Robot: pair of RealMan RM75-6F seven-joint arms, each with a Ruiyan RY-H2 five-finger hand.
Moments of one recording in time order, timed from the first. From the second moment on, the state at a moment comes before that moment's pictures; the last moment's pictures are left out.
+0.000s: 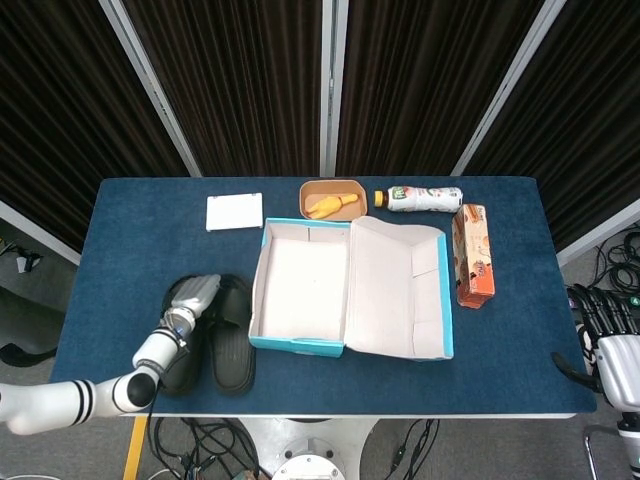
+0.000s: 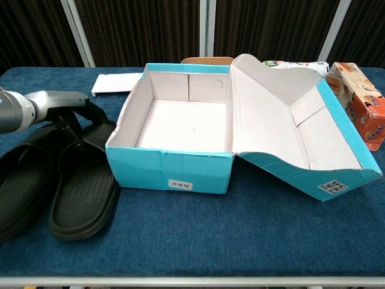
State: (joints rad) left arm -0.83 -1.47 -0.13 -1.53 0.58 0.77 0.23; right arm 0.06 -1.06 0.04 -1.51 -1.62 1.58 0.21
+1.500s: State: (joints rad) left arm -0.95 -1.75 -0.43 -1.08 1.20 0.78 -0.61; right arm 0.08 -0.97 0.08 -1.63 -1.57 1.55 0.08
